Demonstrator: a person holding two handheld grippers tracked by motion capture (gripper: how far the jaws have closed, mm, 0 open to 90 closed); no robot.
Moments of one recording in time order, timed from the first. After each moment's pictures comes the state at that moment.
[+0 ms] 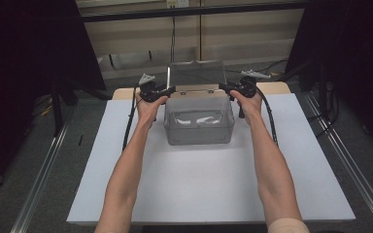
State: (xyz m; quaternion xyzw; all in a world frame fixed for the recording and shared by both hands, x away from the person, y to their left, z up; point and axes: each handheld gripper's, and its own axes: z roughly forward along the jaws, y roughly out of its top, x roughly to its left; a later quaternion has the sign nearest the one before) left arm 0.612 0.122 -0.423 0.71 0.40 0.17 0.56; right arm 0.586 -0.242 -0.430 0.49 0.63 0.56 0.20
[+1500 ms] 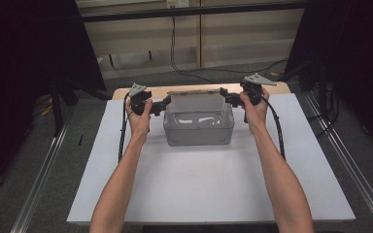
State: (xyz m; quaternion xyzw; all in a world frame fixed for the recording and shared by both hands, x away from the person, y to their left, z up) left arm 0.547 0.147 -0.409 0.69 0.41 0.20 0.57; right arm 0.530 -0.236 -0.403 0.46 0.63 0.55 0.29
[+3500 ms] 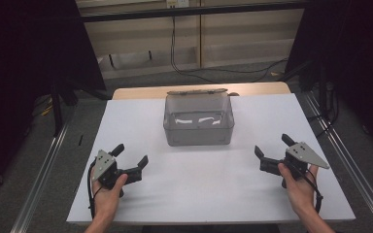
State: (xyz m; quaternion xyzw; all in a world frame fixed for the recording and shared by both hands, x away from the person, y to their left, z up) left arm 0.325 0.222 -0.432 0.67 0.37 0.29 0.57; right arm 0.295 -0.282 -0.430 0.46 0.61 0.51 0.39
